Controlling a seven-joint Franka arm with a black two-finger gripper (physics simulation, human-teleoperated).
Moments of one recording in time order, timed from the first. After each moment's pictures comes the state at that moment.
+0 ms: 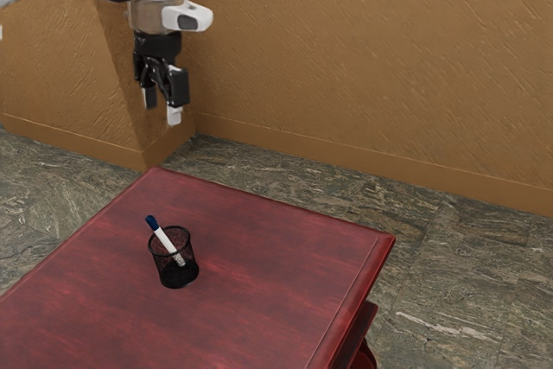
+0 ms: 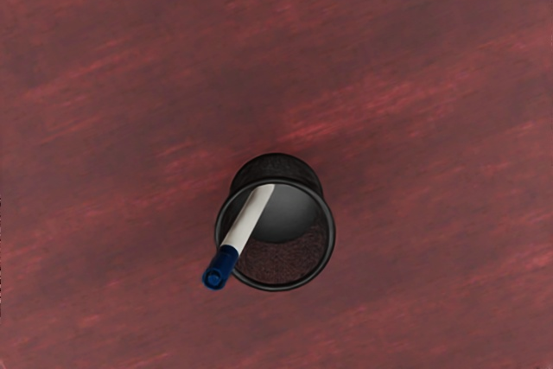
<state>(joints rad) 0.46 0.17 -0.56 -1.43 0.15 1.39 0.27</state>
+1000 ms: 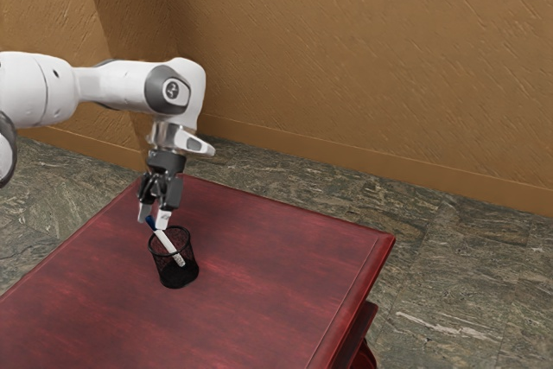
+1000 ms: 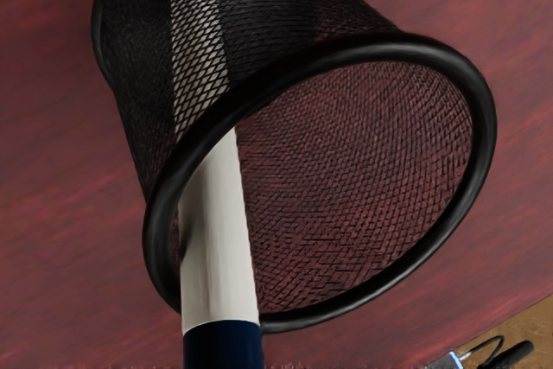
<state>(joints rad) 0.41 0.60 -0.41 -1.49 0.15 1.26 0.43</state>
